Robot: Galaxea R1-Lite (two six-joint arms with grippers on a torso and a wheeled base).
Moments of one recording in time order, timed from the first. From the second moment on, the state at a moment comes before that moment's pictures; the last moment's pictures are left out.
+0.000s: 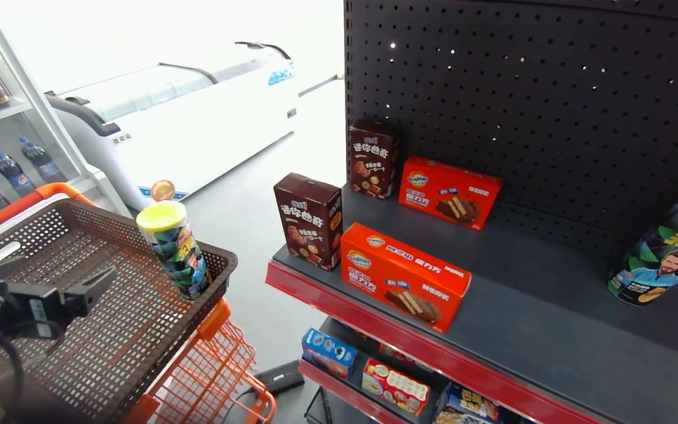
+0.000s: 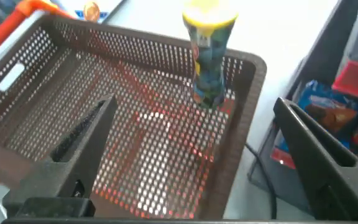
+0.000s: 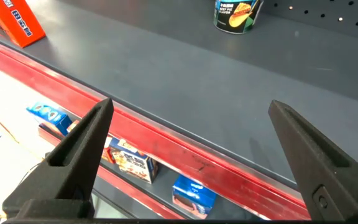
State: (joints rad) left arm 0.10 1.22 -0.38 -0.69 0.00 0.14; right arm 0.00 0.01 0.00 0.00 0.00 0.00
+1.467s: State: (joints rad) left arm 0.10 2.25 -0.75 -1.53 -0.05 0.14; right arm 0.00 0.01 0.00 0.00 0.00 0.00
